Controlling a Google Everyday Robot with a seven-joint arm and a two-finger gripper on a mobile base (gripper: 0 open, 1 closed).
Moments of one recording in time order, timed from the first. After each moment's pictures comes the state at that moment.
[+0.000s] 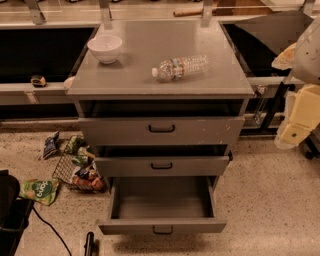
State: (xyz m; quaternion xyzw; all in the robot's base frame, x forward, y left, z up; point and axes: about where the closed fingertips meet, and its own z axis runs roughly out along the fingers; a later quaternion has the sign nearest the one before) arm 0.438 -0.217 0.977 -0.60 0.78 -0.03 0.16
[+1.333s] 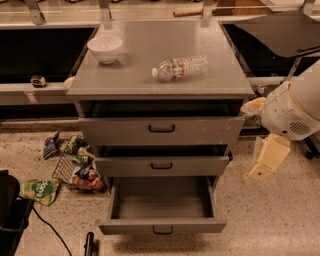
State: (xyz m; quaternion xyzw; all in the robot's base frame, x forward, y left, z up) arm 0.434 -0.184 0.874 -0.61 0.76 0.08 0.20
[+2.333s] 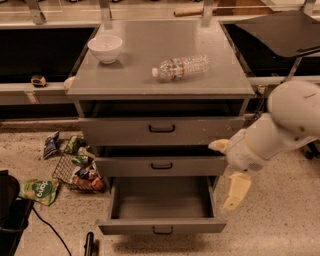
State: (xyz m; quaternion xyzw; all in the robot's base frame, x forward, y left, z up) arm 0.434 -0.149 0.745 -0.67 0.70 0.15 0.17
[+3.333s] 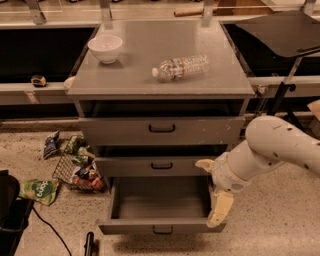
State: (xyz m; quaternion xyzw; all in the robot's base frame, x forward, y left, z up) arm 0.429 -0.126 0.658 -0.69 0.68 0.17 0.18
